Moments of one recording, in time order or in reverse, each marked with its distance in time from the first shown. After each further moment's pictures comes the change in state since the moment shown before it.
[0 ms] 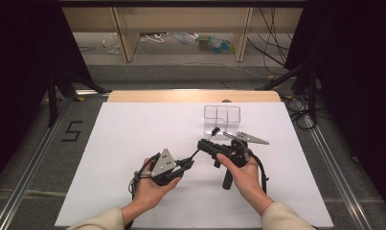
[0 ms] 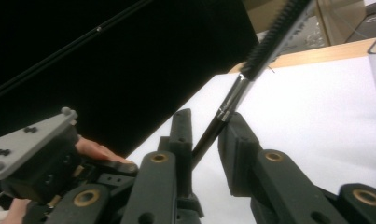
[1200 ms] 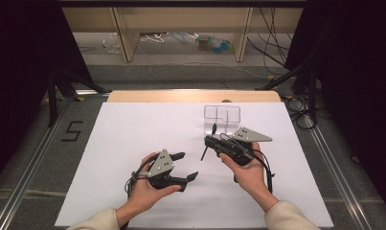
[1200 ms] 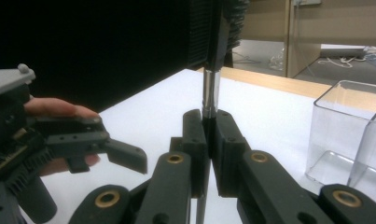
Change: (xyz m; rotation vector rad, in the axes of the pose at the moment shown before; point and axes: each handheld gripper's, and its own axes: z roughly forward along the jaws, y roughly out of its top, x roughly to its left) left arm -0.002 0.006 -0.011 -0.022 -0.047 -0.023; right arm 0.012 0.020 -0.012 0.068 -0.131 -0.325
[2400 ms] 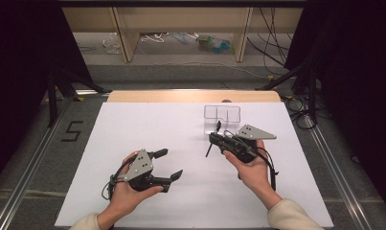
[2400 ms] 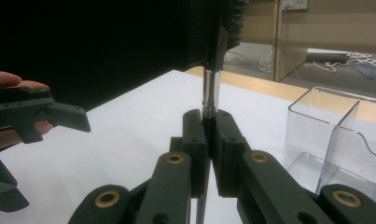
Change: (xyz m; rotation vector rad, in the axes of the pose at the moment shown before) left arm 0.011 0.002 -0.047 -0.082 0.059 0.013; right arm -0.009 0.005 -0.007 0.015 -0.043 -0.029
